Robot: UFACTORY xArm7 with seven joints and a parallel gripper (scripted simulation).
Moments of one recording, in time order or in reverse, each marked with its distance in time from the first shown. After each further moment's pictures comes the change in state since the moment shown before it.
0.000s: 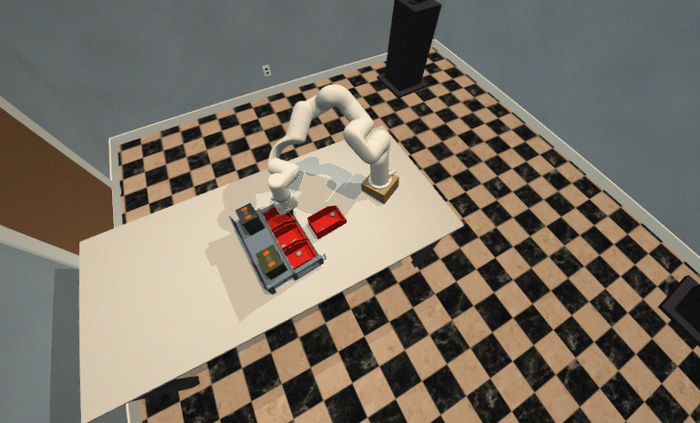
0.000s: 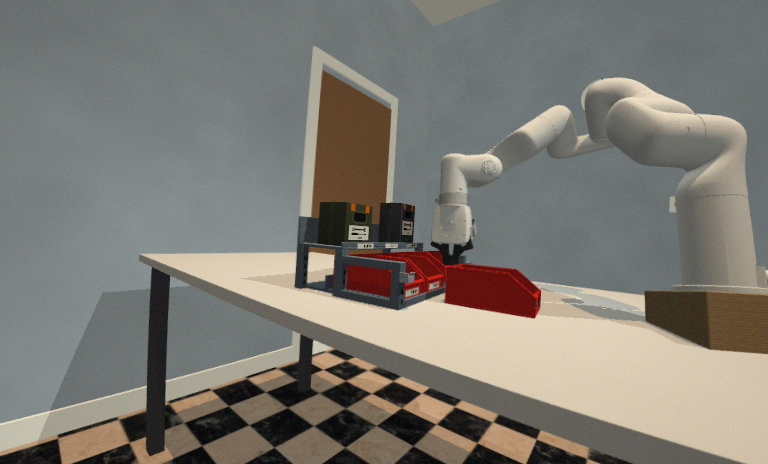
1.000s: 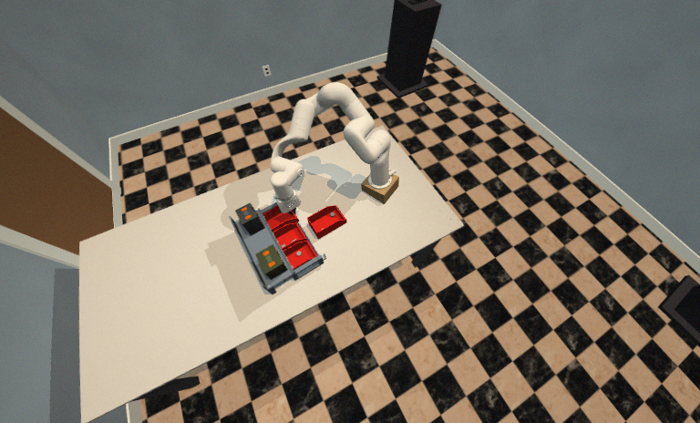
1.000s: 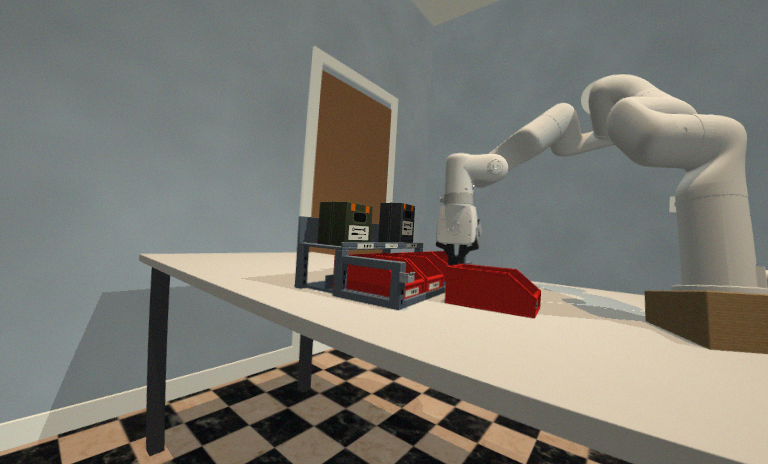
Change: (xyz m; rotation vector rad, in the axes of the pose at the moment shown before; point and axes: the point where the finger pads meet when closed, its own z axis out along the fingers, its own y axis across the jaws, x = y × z) arm 0.000 0.015 0.000 0.000 0.000 0.000
